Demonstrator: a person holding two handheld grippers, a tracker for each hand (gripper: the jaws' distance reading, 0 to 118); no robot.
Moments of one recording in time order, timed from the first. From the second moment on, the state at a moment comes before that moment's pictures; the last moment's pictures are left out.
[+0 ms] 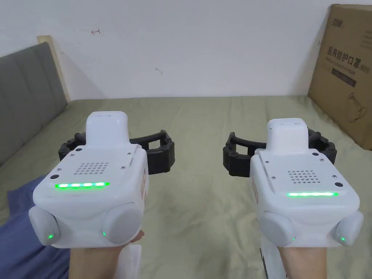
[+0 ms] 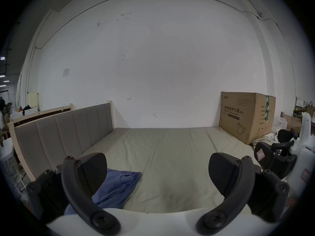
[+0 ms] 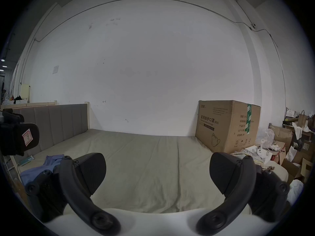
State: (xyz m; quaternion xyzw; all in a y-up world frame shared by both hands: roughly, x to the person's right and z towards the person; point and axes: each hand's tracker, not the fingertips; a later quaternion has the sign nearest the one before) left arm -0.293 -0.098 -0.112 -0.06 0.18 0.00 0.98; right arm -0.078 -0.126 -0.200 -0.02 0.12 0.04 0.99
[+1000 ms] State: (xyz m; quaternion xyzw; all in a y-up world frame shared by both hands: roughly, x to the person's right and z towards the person) left arm -0.297 -0.097 -0.104 -0.04 0.18 0.01 0.98; right arm -0.074 -0.131 -0.200 -0.03 0.12 0.01 0.99
